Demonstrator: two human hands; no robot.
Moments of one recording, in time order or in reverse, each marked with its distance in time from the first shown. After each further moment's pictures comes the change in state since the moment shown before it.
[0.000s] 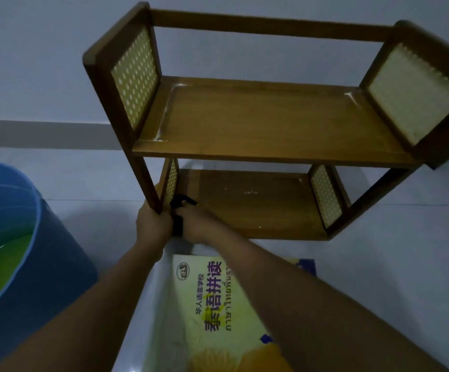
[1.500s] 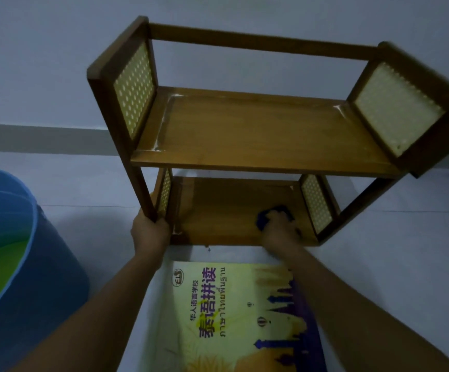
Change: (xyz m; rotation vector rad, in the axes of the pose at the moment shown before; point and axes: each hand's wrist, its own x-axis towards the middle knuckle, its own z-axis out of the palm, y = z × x) left_hand -0.018 0.013 0.001 -0.017 0.083 -0.049; right_hand -0.082 0.127 -0.019 0.293 0.376 0.752
